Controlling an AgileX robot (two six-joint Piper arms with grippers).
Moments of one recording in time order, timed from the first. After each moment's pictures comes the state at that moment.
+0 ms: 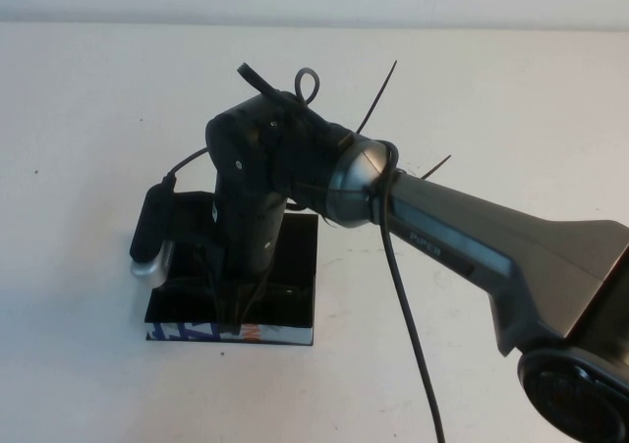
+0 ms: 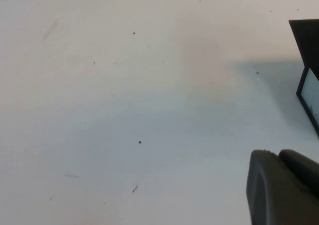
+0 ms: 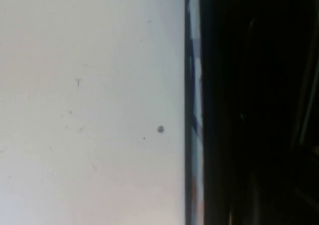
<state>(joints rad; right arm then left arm) 0.86 2.30 -2.11 0.15 1.23 -0.73 -0.07 -0.01 0.03 0.02 0.39 0.03</state>
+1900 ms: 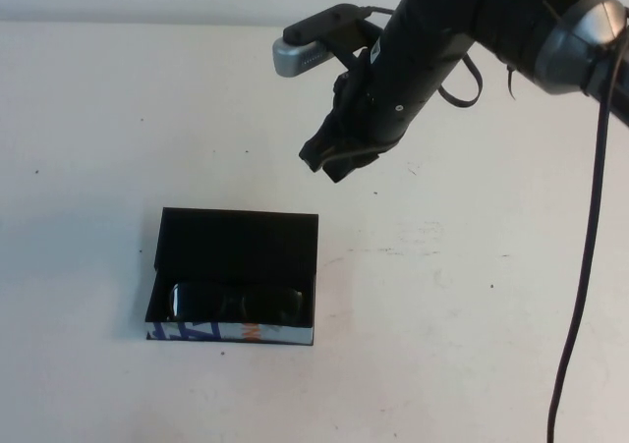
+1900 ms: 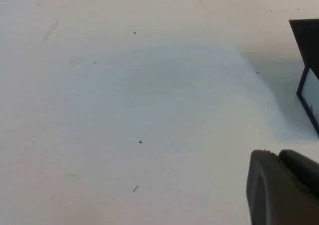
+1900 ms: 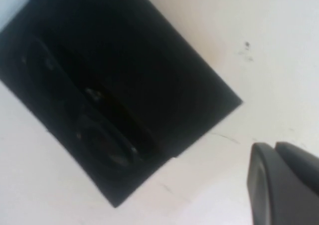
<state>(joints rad) 0.57 2.04 -2.01 0.24 1.24 -0.29 -0.07 -0.01 0.03 0.02 0.39 0.03</state>
